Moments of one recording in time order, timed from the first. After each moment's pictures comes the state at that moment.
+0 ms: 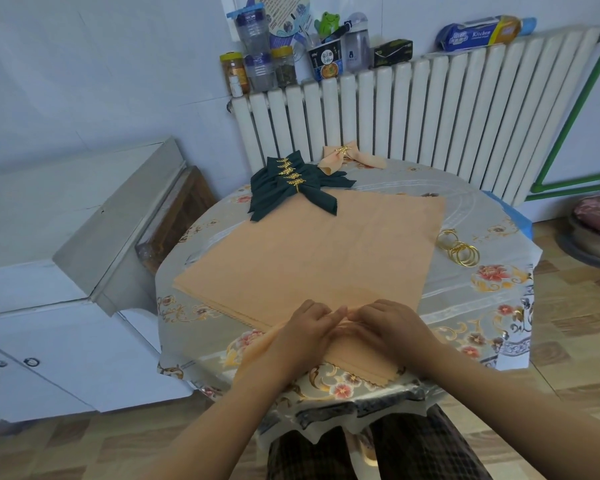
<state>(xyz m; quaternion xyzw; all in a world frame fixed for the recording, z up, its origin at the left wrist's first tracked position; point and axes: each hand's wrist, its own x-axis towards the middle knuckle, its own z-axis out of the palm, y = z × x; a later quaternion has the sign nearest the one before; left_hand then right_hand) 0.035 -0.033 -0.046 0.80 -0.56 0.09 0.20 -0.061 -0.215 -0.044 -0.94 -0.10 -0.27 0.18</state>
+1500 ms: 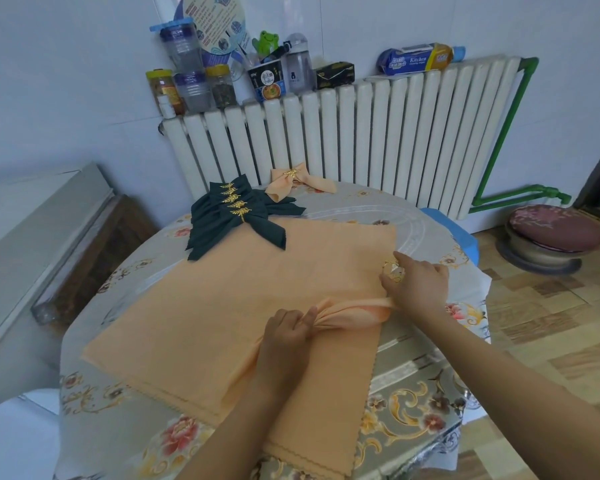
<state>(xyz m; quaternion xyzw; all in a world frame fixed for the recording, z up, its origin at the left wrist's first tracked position) 0.086 -0.138 -0.061 0.82 -0.47 0.21 0.24 -0.001 -0.372 -0.012 -0.90 0.37 -0.21 0.12</state>
